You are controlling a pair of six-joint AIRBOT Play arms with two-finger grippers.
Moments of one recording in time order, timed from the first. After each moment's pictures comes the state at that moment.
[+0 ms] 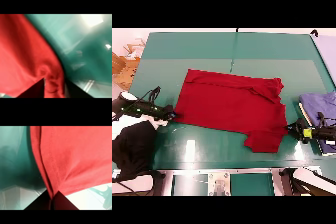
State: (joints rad) left arm 0.23 -1.43 0.83 0.84 -1.13 -1.07; right arm -0.80 -1.22 0.48 -0.86 1.16 1.20
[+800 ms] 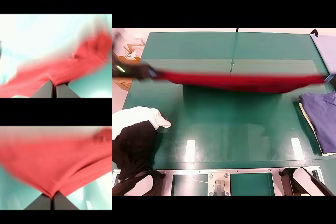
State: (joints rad) left arm 0.24 -1.09 1.40 0.79 -1.31 -1.14; right arm -0.75 -0.93 1.15 -0.51 1.29 1.21
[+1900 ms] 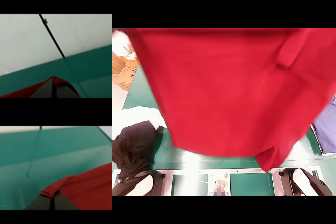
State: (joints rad) left arm 0.20 -1.09 1.61 0.79 -1.21 -1.15; right arm -0.59 -0.88 1.31 -0.56 0.92 1.19
